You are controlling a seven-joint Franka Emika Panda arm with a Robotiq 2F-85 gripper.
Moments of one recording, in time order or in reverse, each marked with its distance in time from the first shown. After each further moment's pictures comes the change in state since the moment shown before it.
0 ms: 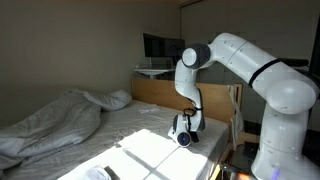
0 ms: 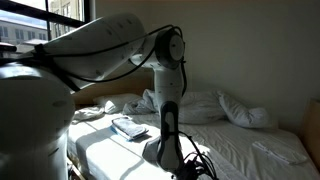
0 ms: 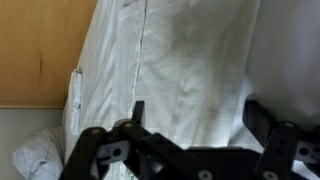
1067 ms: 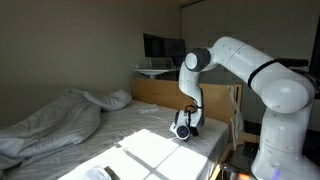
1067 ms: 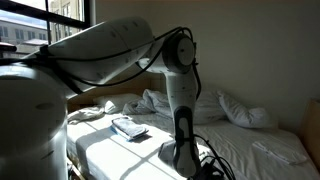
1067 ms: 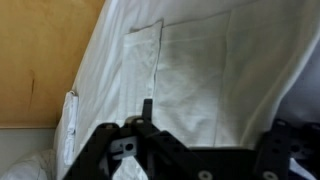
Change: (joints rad) arm -0.114 0.048 -0.020 0.141 0.004 0.083 -0.124
